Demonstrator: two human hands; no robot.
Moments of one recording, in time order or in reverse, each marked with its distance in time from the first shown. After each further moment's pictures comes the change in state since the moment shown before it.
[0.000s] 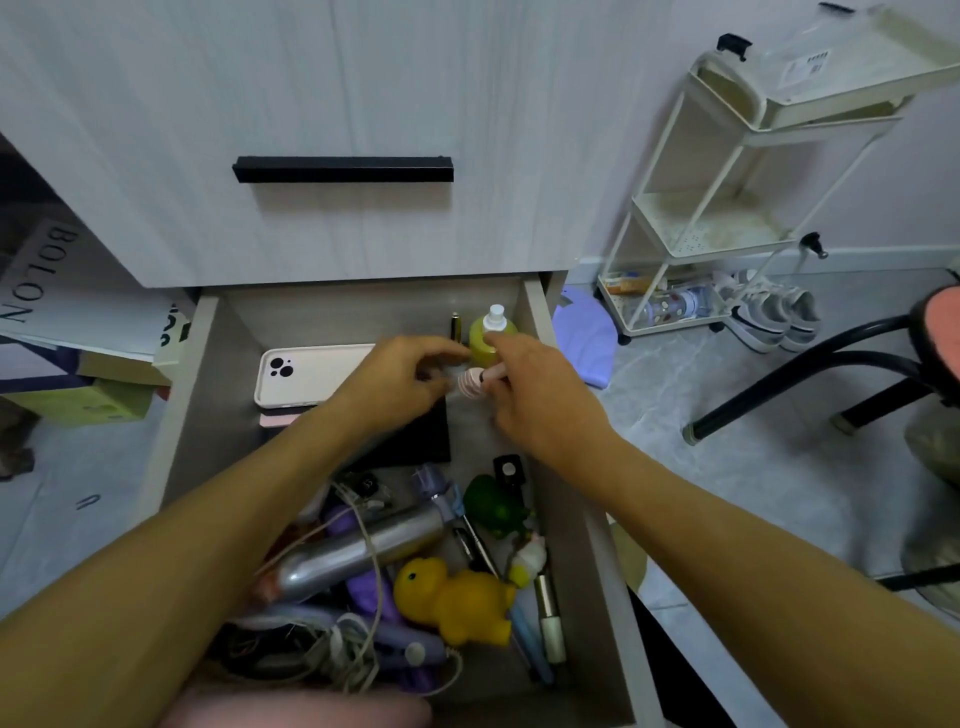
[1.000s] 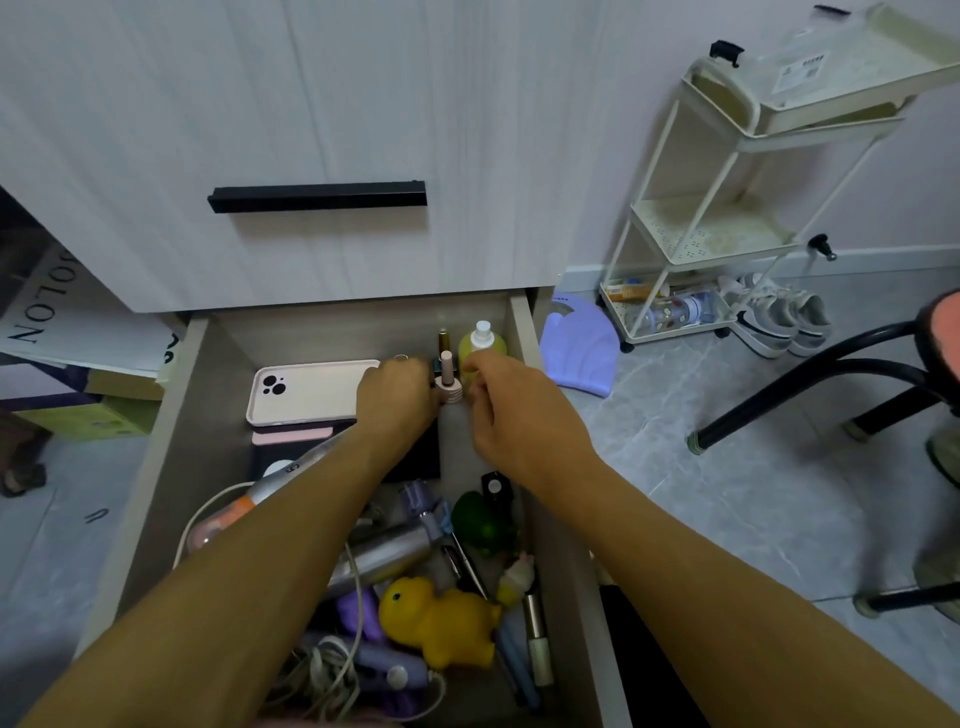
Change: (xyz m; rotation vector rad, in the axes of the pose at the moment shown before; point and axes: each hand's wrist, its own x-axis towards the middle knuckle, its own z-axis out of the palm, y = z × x) left_hand 0.033 -0.020 0.041 0.605 0.150 -0.283; right_hand -0.006 -0.005 0.000 0.103 0.078 -0.006
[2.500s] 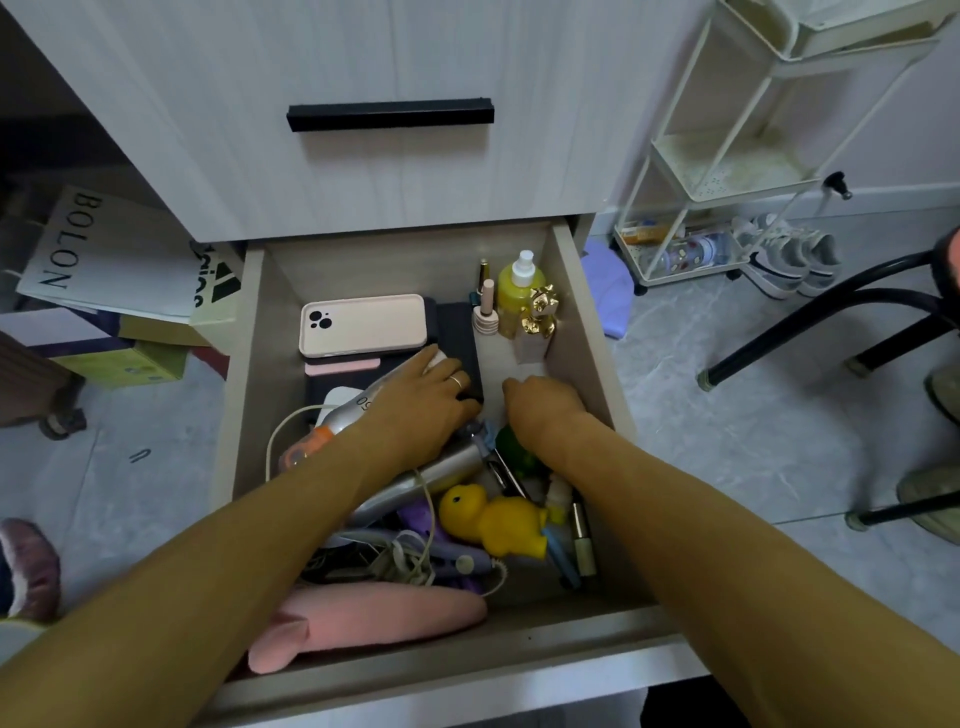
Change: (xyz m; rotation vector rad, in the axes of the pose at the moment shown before) left_hand -0.090 -0.047 -0.016 0.496 -0.163 0.783; right_hand -0.022 -0.013 0.058 -0.690 -0.752 0.250
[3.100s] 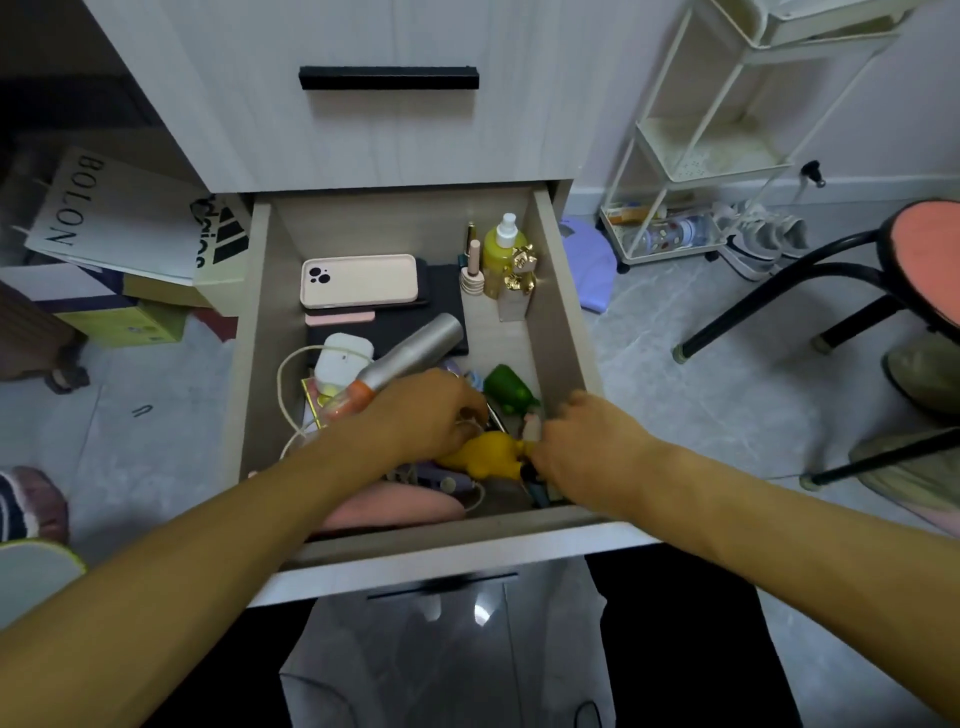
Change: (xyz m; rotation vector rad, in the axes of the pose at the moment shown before) left_hand -0.048 0.060 -0.047 -0.673 -0.061 -0.160; right_hand -0.161 0.012 -0.008 -0.478 0.051 -0.444
